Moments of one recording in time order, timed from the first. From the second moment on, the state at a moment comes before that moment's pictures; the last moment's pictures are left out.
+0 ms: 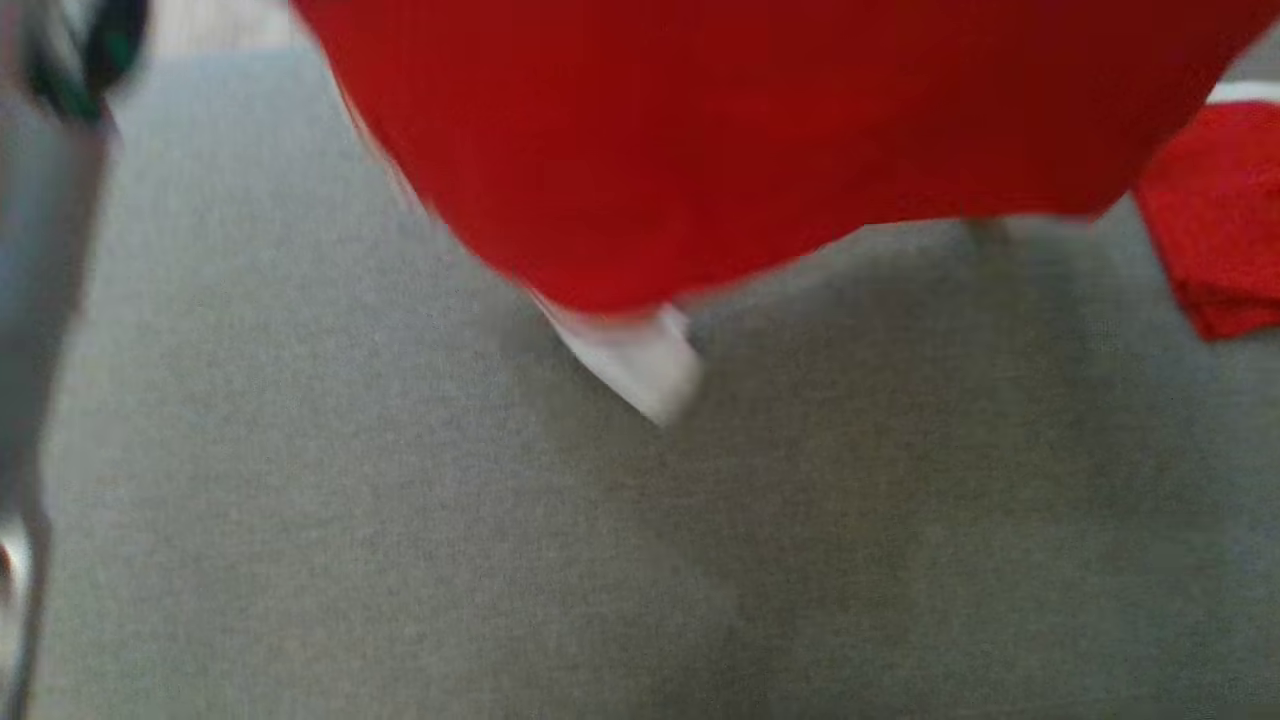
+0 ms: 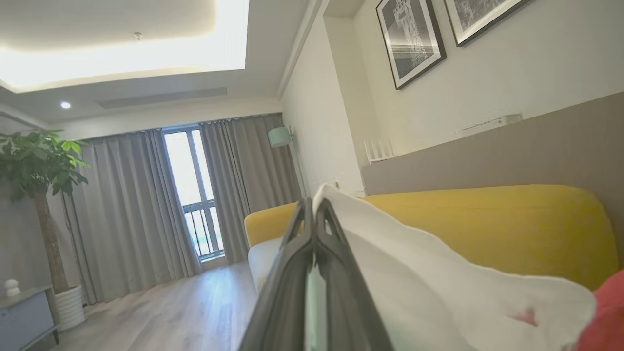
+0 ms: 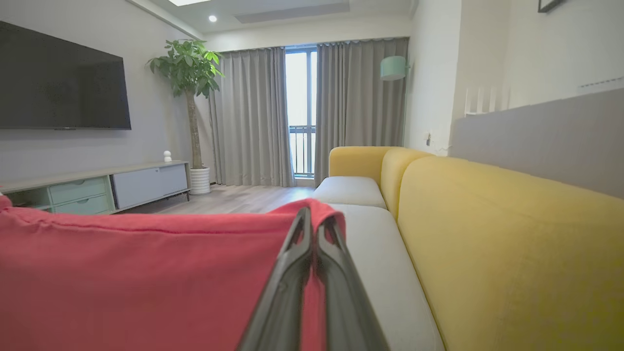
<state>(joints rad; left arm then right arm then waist) -1.16 0.38 -0.42 0.23 -0.46 -0.02 0.09 -0.75 -0.54 0.08 0.08 0.62 0.13 0.18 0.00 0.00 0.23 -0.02</state>
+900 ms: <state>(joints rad) -1.43 0.28 -0.42 0.62 -0.38 -0.11 -0.26 -1.27 -0.65 0.49 0.55 0.67 0.13 -0.15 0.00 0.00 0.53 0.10</state>
